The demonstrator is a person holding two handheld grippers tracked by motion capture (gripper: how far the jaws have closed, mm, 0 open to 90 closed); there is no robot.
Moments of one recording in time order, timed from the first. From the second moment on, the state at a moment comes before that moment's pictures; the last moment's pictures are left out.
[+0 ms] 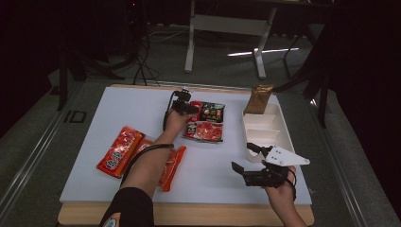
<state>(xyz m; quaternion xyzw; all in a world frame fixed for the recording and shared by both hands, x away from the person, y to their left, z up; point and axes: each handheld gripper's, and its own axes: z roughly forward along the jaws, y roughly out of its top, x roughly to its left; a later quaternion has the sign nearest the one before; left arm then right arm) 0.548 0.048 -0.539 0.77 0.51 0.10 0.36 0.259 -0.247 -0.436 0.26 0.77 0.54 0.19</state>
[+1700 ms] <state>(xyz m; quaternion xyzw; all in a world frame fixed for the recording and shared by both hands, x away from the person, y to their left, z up) 0.482 0.036 -0.462 0.75 0.45 0.15 0.46 0.263 -0.261 -0.426 0.29 0.75 0.56 0.22</state>
